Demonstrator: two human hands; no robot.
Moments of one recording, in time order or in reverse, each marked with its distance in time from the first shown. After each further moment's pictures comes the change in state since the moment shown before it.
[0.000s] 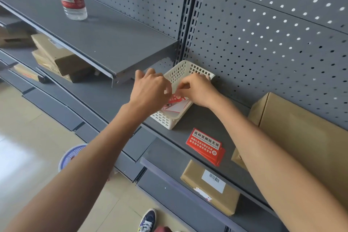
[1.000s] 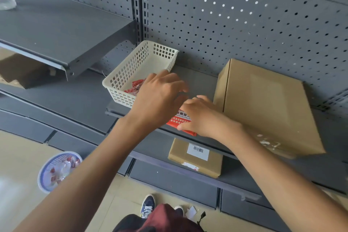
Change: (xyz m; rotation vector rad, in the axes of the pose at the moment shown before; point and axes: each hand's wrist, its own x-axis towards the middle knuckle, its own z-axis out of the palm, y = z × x) left_hand -0.050 0.081 0.001 -0.374 0.135 0.482; right_hand -0.147 0.021 0.012 -0.433 -0.267 0.083
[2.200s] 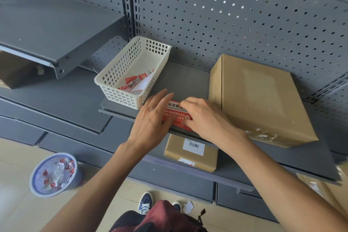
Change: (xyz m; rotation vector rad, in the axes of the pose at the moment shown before) left_hand -0.065 -0.004 0.054 -0.199 -0.113 -0.242; right_hand -0.039 -0.006 0.005 0.138 0.244 0.082
